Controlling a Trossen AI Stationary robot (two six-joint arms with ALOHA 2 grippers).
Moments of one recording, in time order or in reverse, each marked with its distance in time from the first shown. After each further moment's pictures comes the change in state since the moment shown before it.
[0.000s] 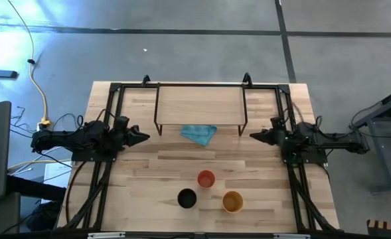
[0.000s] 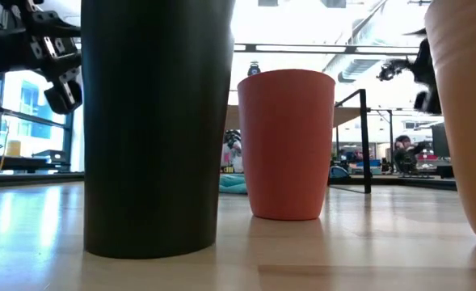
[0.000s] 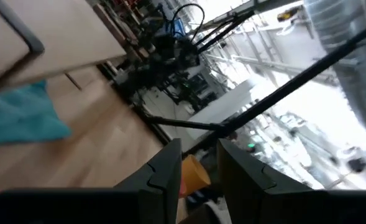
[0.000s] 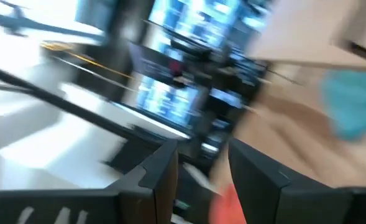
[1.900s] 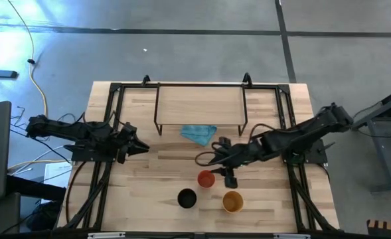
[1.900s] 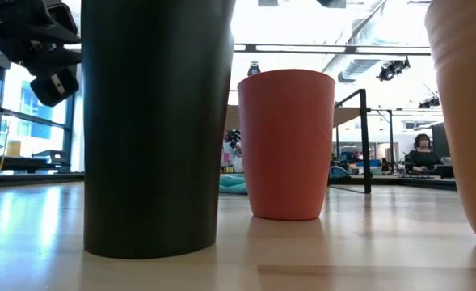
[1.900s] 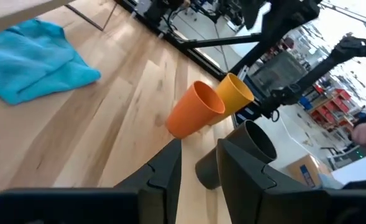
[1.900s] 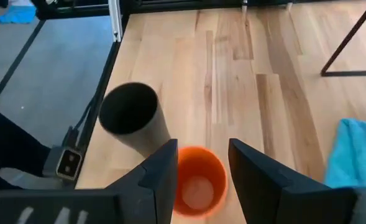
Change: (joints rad) left arm -0.183 0.231 0.225 -0.362 -0.043 0.280; right arm 0.368 1.475 1.281 -0.669 0.121 -0.865
